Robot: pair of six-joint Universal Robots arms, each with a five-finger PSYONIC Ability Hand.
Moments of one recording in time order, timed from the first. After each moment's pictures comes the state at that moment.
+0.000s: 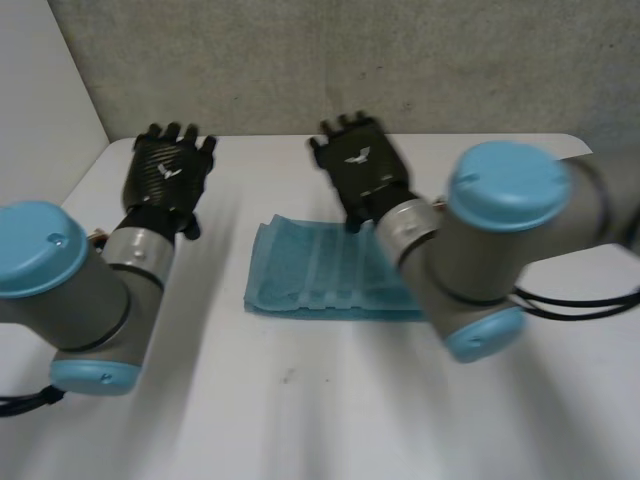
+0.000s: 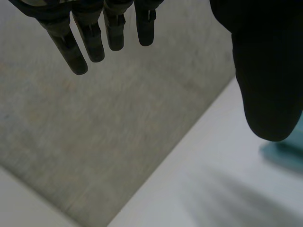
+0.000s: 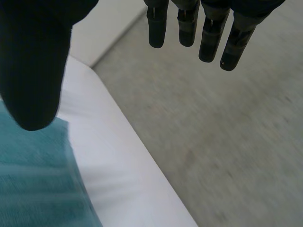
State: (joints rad) left arm 4.28 -1.93 -1.66 3.72 -1.62 3.65; right arm 2.21 -0.99 1.19 -0.25 1.49 2.65; left_hand 0.20 0.20 0.22 0.21 0.05; right_hand 0.21 0.22 0.22 0.23 0.07
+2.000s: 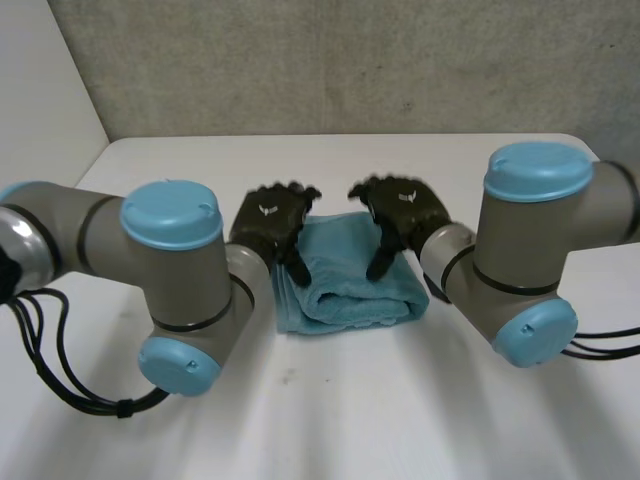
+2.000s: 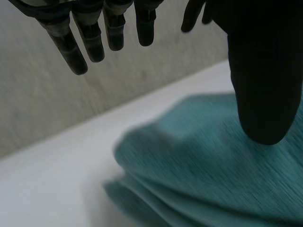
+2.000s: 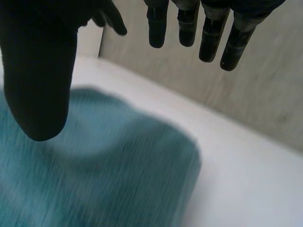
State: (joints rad) left arm 4.07 -2.21 -1.26 3.29 -1.64 3.19; right arm 2.11 -0.96 1.20 -0.02 1.43 3.06; left_hand 0.20 0.20 0.22 0.21 0.05; right_hand 0.21 0.22 0.22 0.23 0.06
